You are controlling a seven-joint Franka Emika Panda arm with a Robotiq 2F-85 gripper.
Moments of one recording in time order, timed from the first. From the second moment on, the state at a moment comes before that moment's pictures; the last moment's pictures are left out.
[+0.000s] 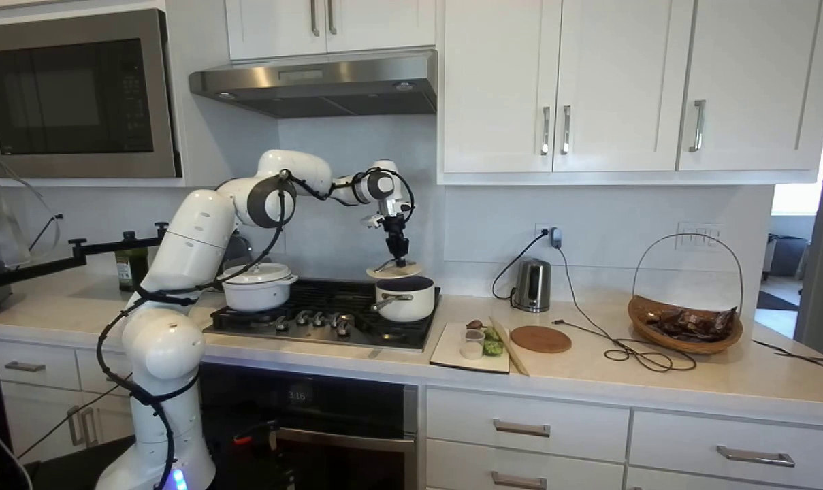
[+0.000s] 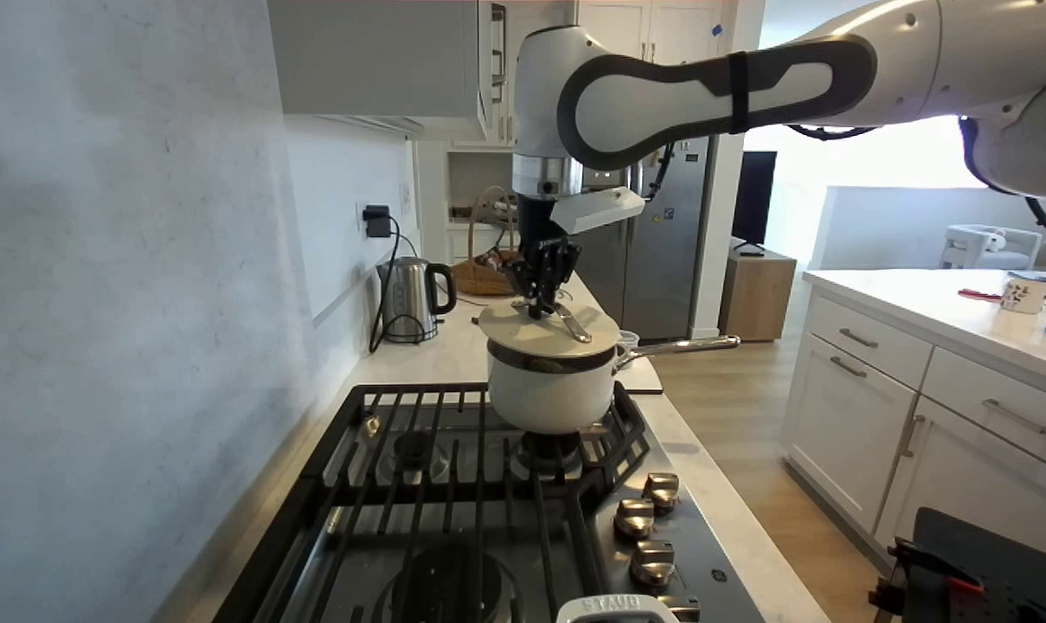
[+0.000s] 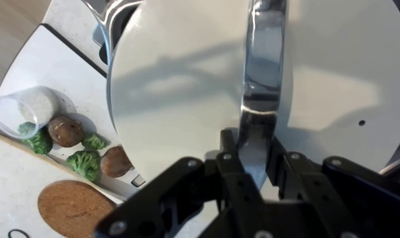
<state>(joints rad) 0.30 0.46 0.06 -1.25 -0.18 1.79 0.45</state>
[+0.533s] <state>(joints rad) 0.33 0.49 0.10 -1.15 -0.18 1.65 0.27</state>
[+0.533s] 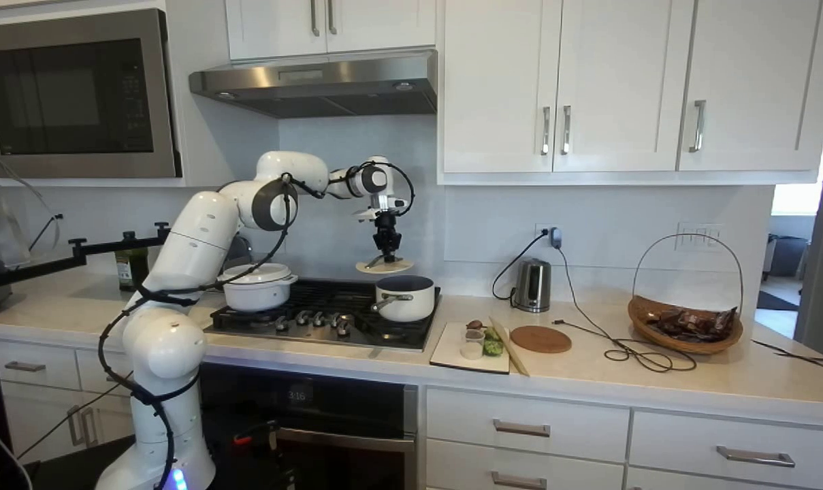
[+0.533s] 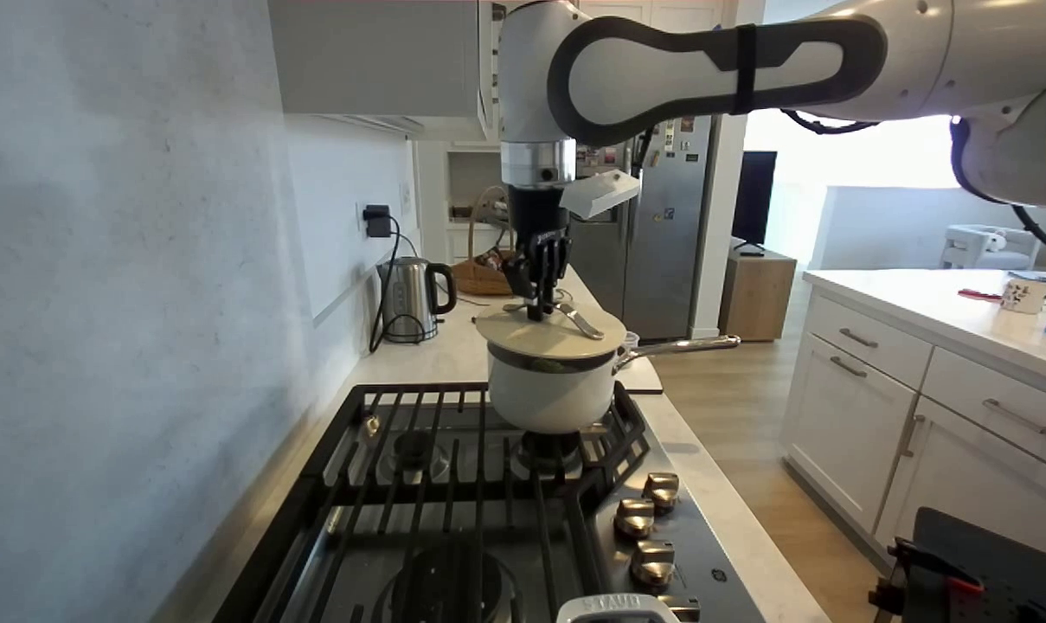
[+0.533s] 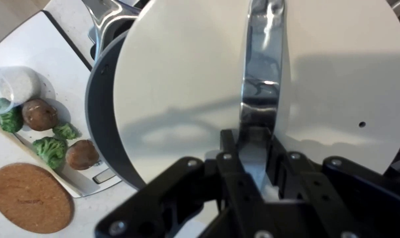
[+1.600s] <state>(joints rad) 0.42 0.61 0.16 -1.01 -0.18 1.55 -0.05</state>
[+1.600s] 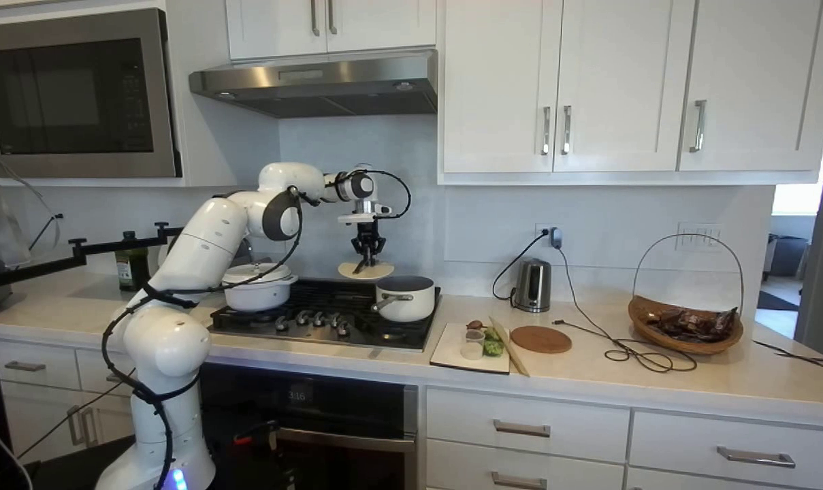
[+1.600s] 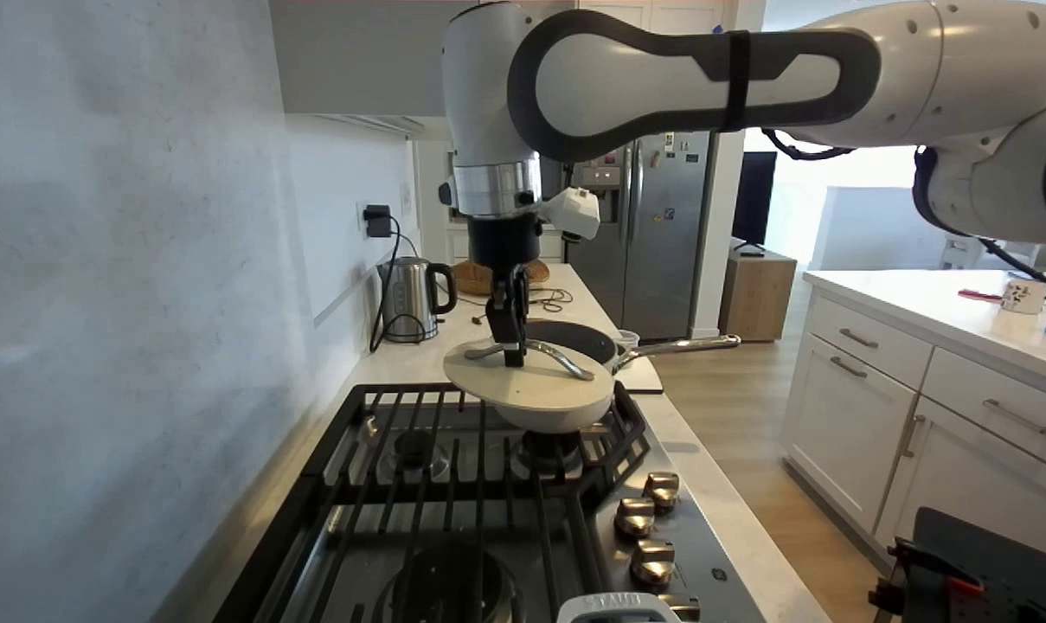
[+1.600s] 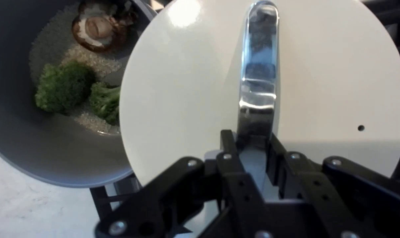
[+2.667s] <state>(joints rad) 0.59 0.73 0.17 -0.85 -0.35 1.33 -0.24</state>
